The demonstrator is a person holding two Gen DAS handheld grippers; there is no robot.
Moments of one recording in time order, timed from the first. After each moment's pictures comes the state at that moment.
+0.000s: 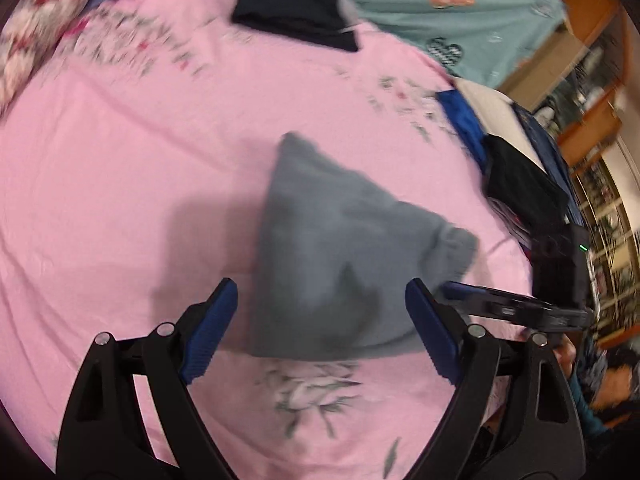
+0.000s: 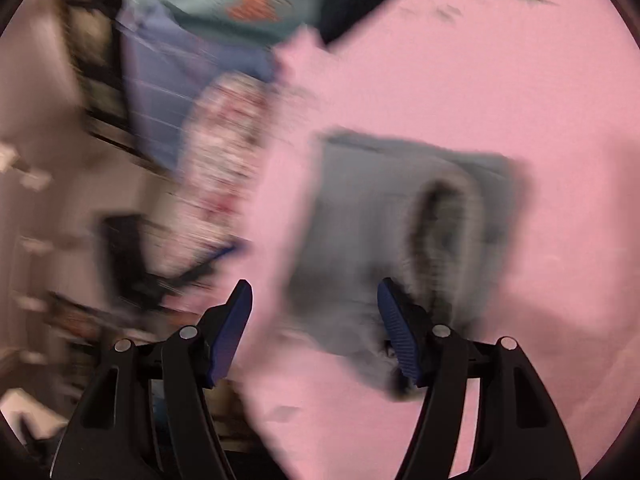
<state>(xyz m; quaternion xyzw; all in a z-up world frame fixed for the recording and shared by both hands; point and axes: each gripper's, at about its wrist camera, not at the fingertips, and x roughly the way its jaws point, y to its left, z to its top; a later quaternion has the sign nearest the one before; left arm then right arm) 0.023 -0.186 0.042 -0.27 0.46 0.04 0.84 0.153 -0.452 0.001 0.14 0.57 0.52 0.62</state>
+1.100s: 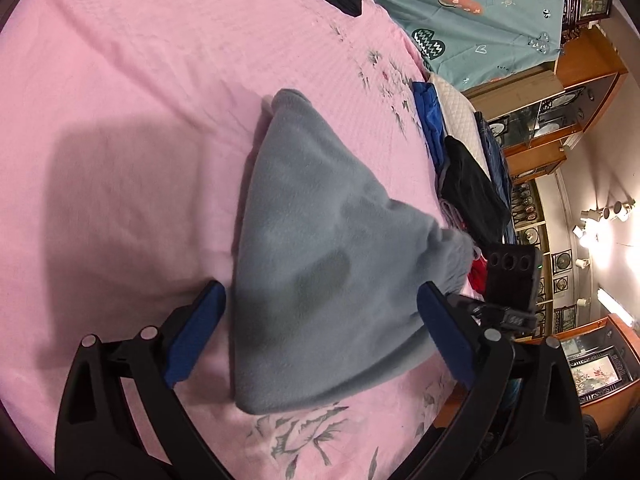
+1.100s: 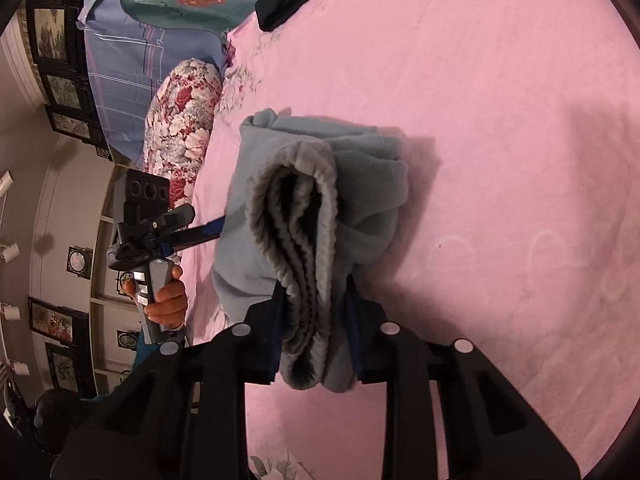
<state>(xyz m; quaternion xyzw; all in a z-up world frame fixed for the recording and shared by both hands) 0.065 -0.152 -0.014 -0.40 0.47 -0.10 0.78 0.170 -0.478 -0.013 0.15 0.60 0.51 0.60</state>
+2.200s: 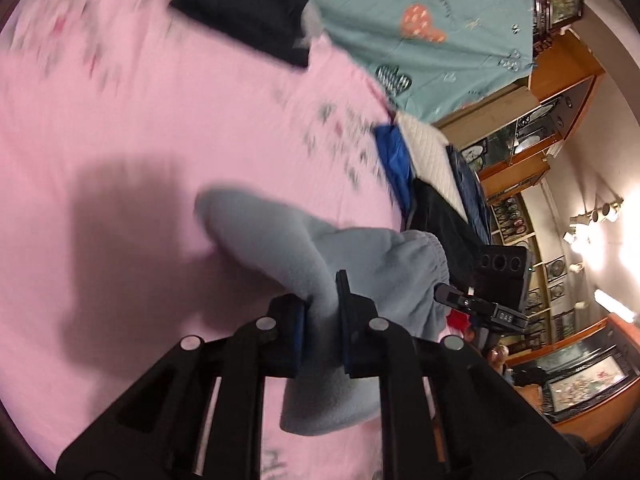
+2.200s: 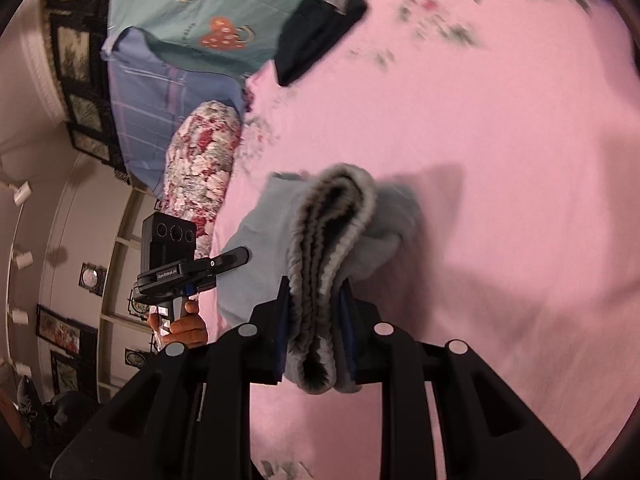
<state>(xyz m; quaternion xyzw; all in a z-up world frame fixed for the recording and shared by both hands) 0.124 -0.145 0.066 -0.38 0.39 -0.10 0.83 0.222 -0.495 0.036 0.16 0.54 0.54 0.63</state>
